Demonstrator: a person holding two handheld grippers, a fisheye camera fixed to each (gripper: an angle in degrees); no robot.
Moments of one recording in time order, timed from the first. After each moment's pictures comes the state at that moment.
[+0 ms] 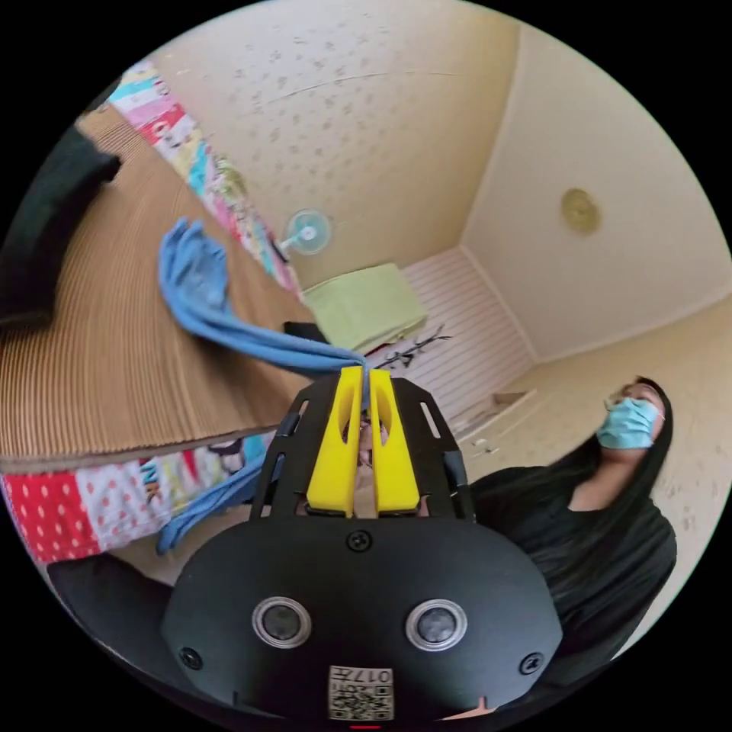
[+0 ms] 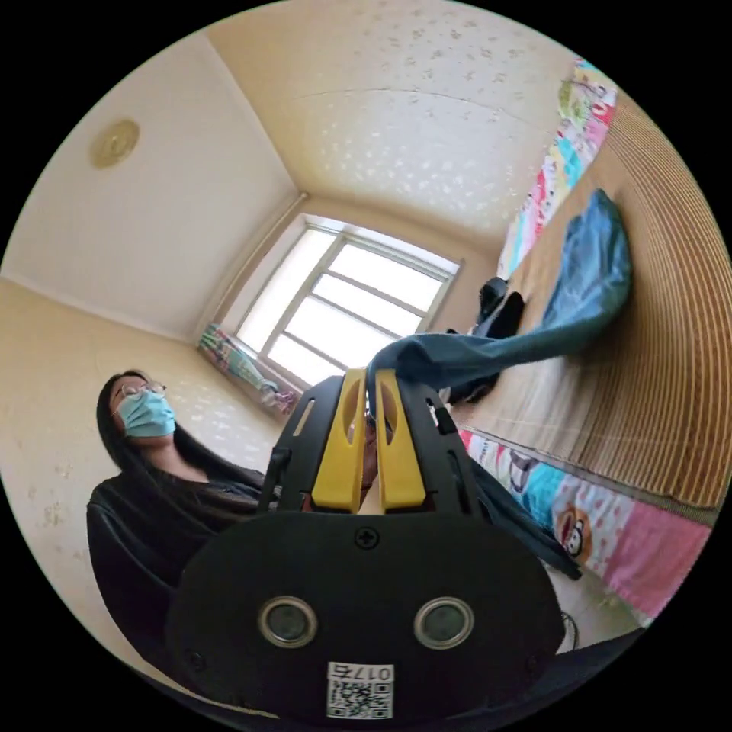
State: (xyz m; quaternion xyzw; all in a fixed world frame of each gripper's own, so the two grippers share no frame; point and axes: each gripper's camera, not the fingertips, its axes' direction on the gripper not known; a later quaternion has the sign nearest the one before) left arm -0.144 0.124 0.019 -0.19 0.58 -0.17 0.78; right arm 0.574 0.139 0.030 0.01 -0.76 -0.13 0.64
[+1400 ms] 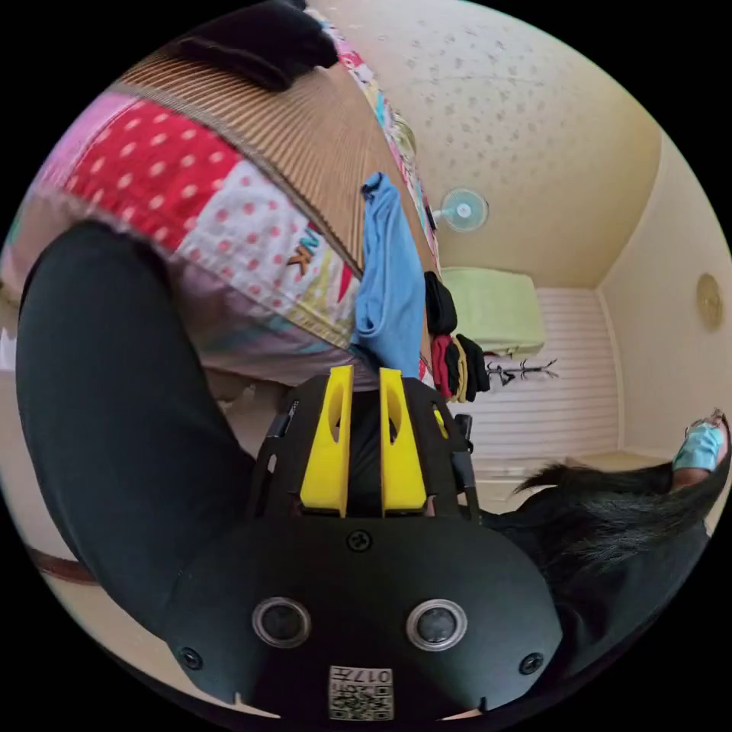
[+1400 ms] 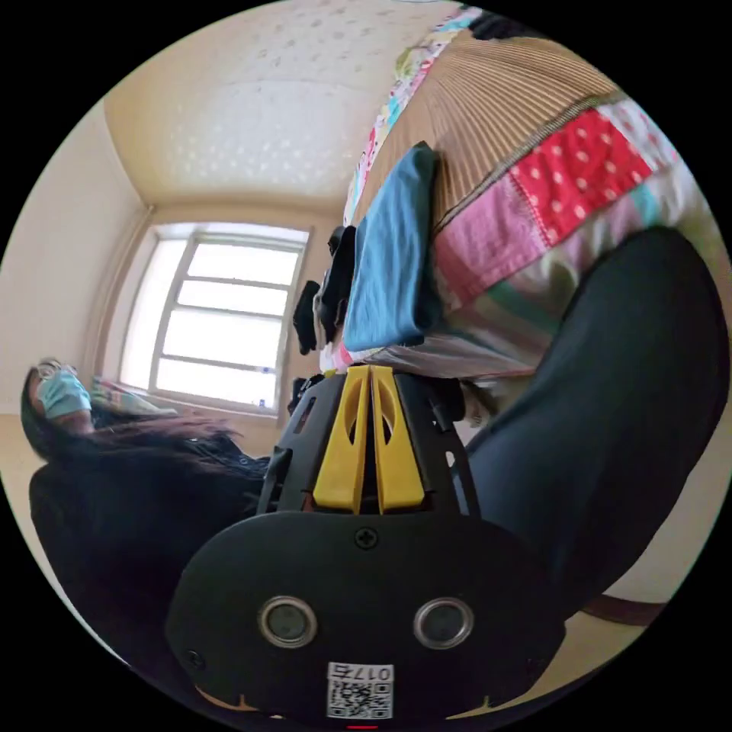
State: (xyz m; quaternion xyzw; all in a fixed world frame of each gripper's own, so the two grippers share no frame) left arm -0.177 0.291 0.072 -0.39 0.33 -0.29 0.81; right arm 0.601 0.270 0.119 -0.14 -0.58 0.01 0.80
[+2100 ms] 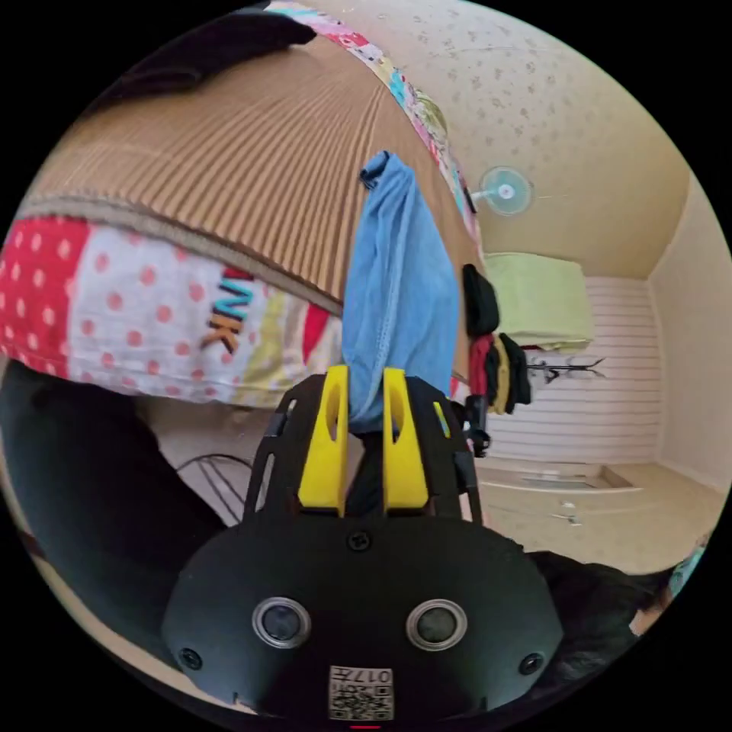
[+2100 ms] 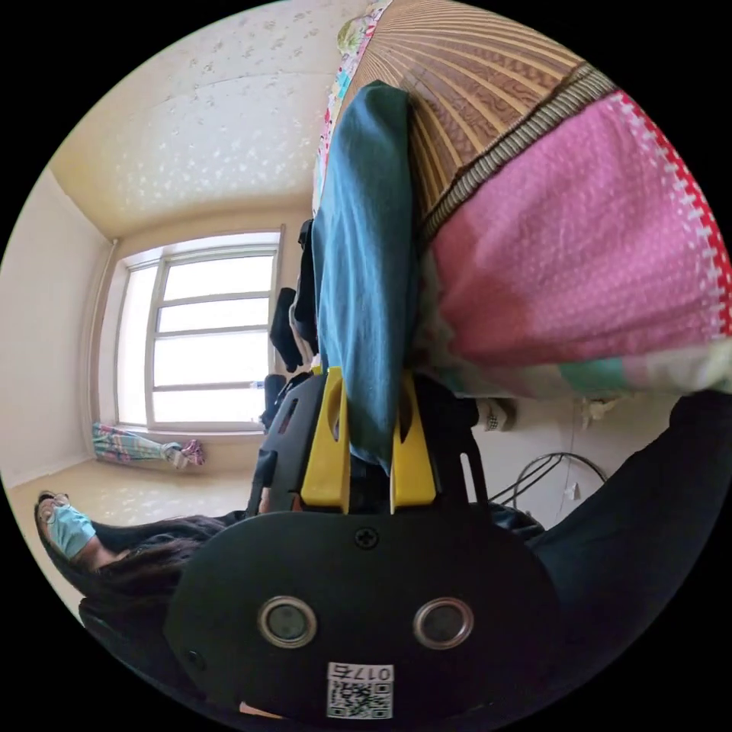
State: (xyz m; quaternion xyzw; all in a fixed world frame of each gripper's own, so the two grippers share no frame) left arm -0.115 0.229 0.182 -0.45 0.29 -0.27 0.80; right arm 0.481 0.202 0.185 -0.20 -0.57 0.04 0.80
